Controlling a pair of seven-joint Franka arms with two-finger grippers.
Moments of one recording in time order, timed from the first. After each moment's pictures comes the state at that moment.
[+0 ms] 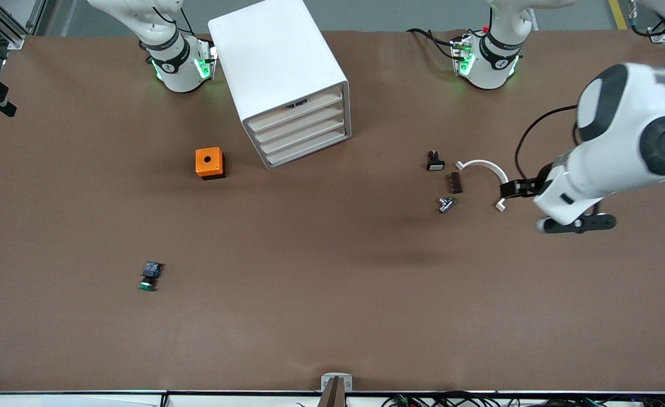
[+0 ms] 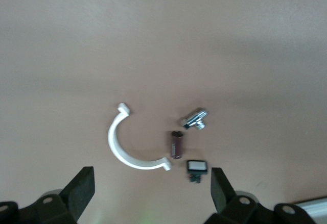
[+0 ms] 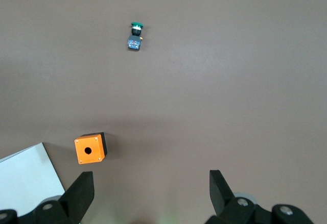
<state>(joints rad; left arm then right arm) -0.08 0.31 -0.18 -1.56 0.02 1.65 -0.36 -0.08 -0.21 -0.09 -1.71 -0.01 1.53 -0.17</state>
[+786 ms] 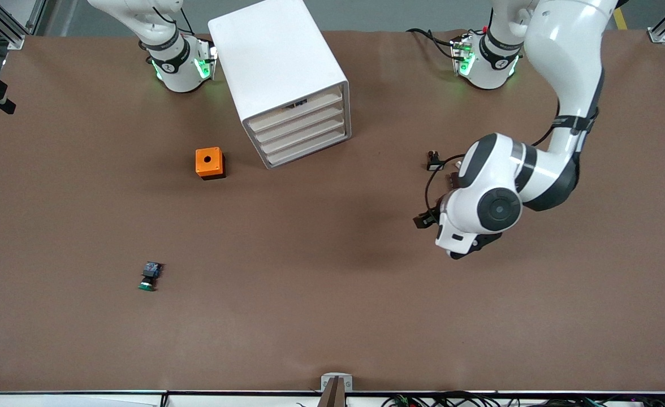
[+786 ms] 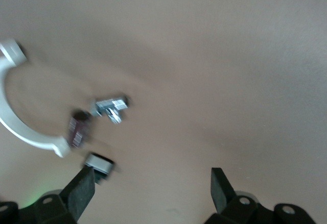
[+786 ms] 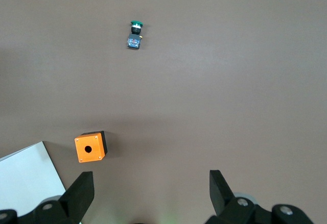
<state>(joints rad) -0.28 0.58 -0.18 -1.51 -0.09 1.79 -0.95 -0.08 -0.21 -0.09 -1.71 -0.01 1.53 -0.17</state>
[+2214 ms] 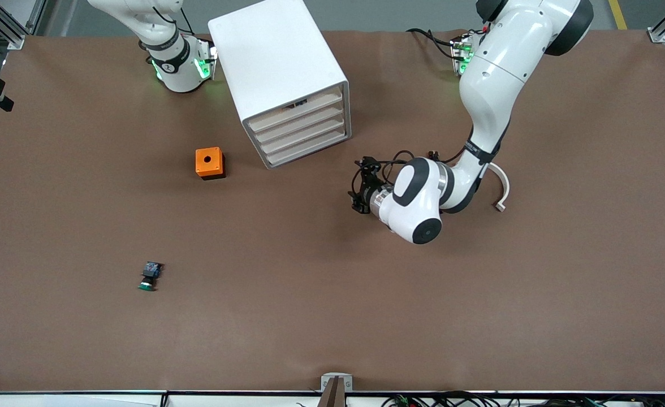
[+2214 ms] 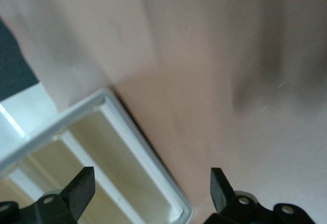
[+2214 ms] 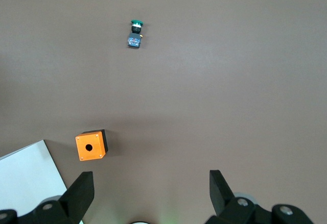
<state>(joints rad) -0.44 0.83 -0.18 -1.47 -0.72 1.79 -1.78 -0.08 -0.21 -0.09 -1.70 -0.01 1.51 -0.17</state>
